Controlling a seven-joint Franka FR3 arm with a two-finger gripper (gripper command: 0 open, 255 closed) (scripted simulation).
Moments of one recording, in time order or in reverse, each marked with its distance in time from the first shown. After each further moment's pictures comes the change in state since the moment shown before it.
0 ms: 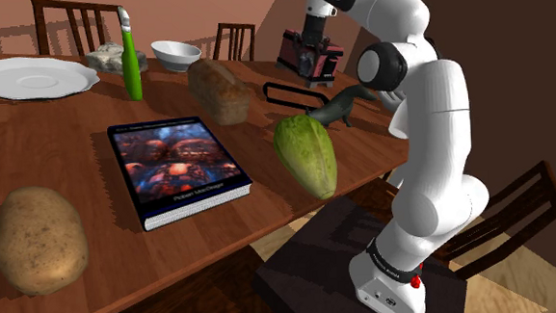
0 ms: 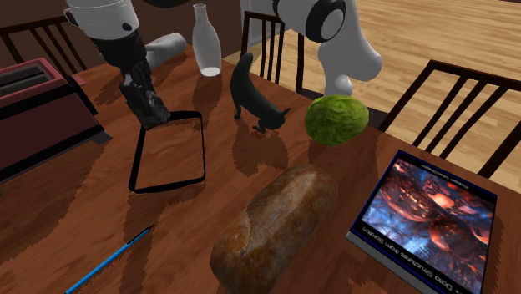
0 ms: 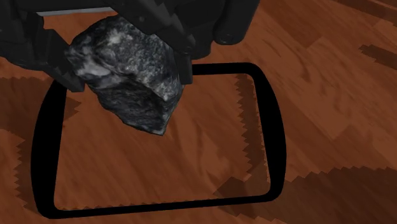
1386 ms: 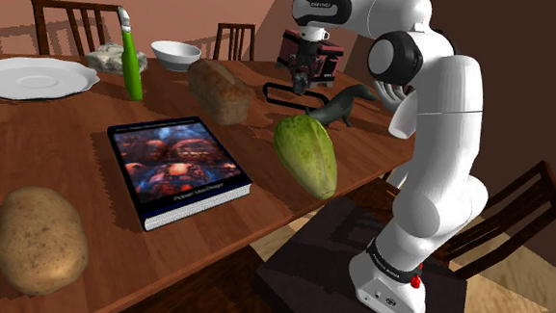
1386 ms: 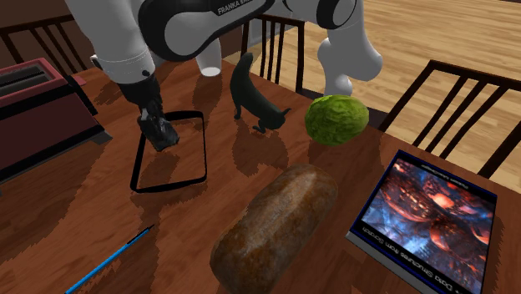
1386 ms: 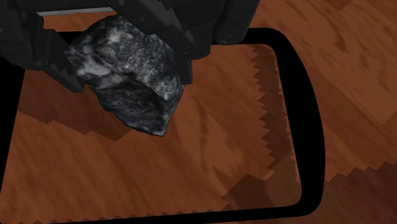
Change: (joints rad) arm 0.024 -0.111 -0.002 -0.400 -0.012 0.289 0.010
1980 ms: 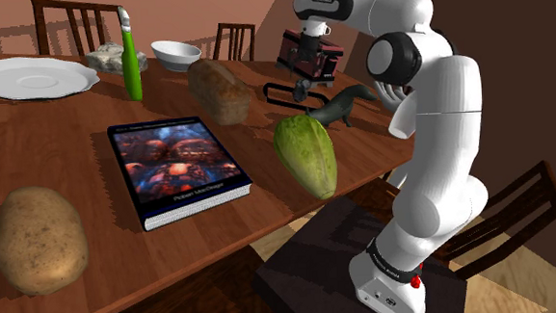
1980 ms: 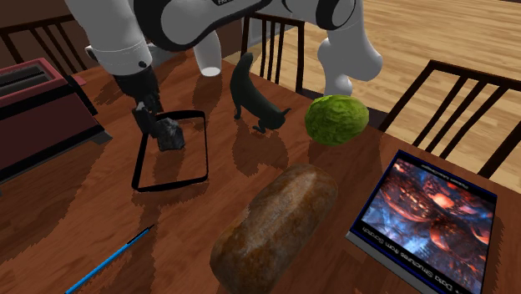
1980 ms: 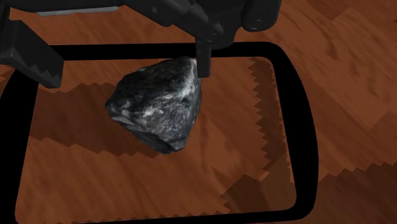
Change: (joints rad) arm -0.001 0.007 0.000 0.059 0.001 -0.050 0.000
